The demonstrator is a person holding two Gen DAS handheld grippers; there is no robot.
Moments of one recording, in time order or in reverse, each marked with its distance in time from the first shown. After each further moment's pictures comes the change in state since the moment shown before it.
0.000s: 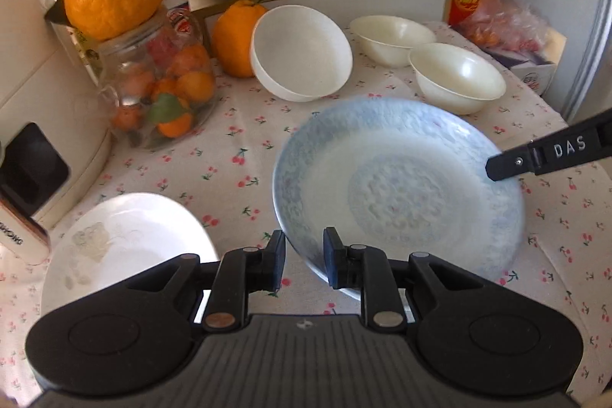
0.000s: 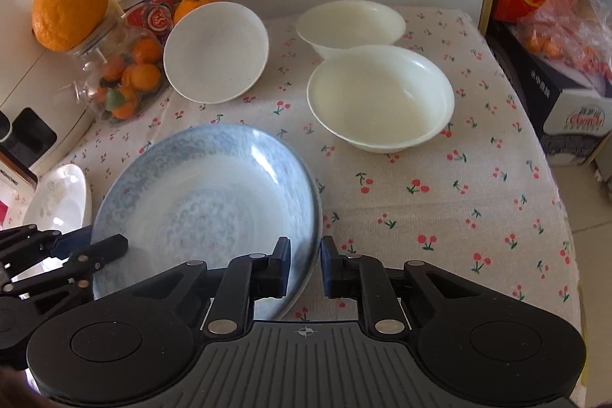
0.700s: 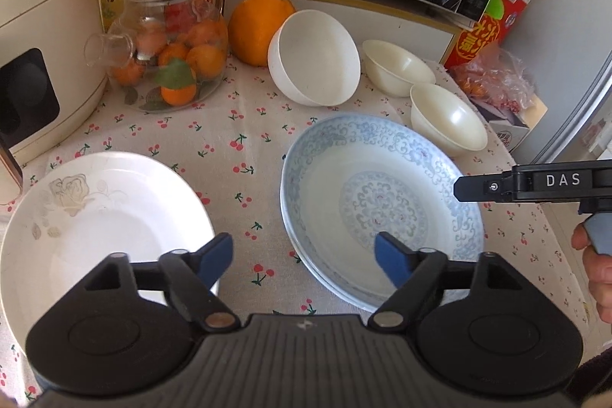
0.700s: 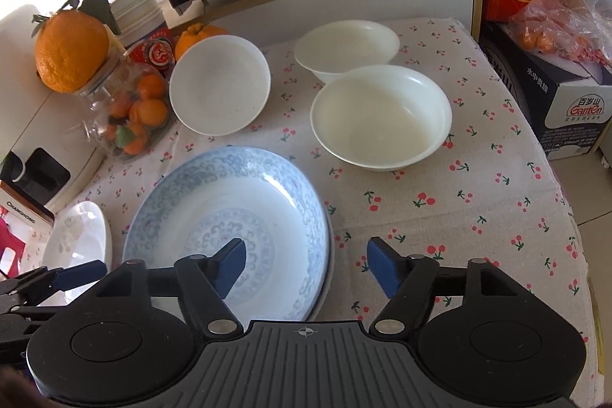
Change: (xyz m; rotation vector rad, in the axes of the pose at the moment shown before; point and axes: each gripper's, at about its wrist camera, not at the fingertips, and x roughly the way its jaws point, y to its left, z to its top) left arm -0.015 0.036 0.000 -0.233 0.001 -0.166; right arm -0.011 -0.001 0.006 0.093 -0.052 0.043
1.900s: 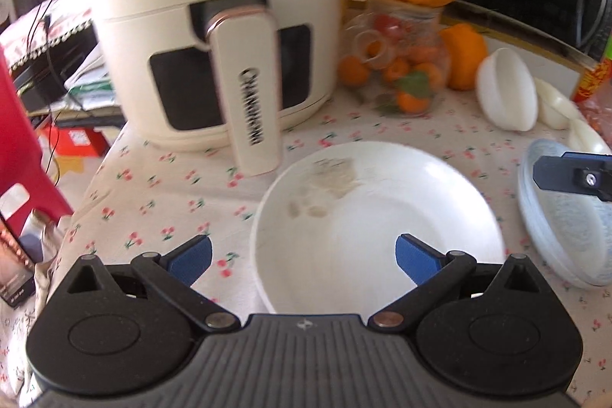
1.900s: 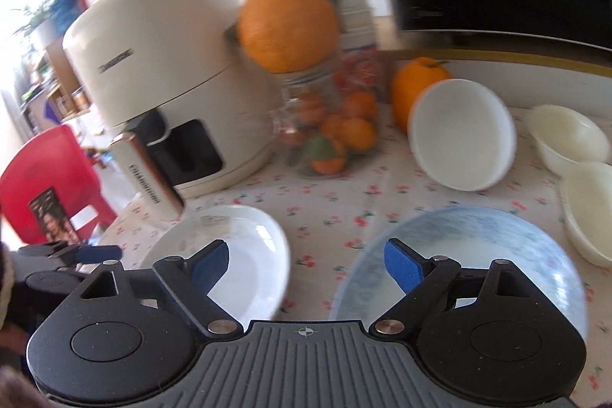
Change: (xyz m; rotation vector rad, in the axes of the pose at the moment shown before) left arm -0.050 0.125 -0.029 -0.122 -0.071 0.344; right arm 0.025 0.148 -0.018 -0.316 -0.159 0.306
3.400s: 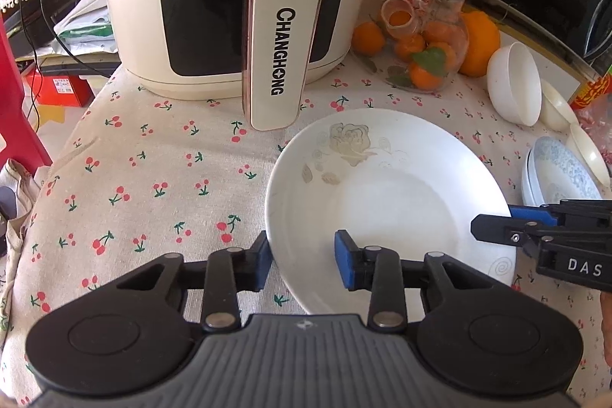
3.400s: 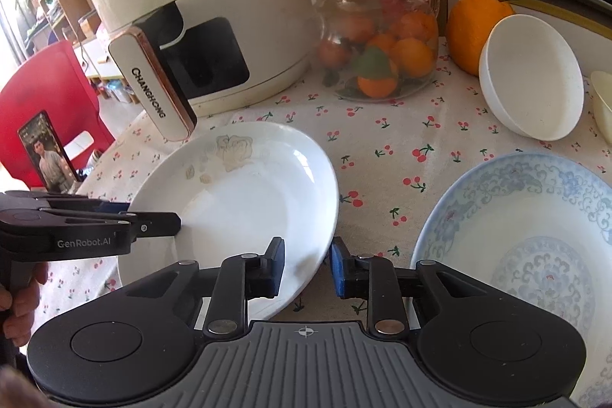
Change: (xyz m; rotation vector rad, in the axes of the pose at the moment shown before) left arm 0.011 0.025 -0.007 -0.097 0.107 -0.099; right arm 0.050 0.028 -0.023 -0.076 0.200 -0.006
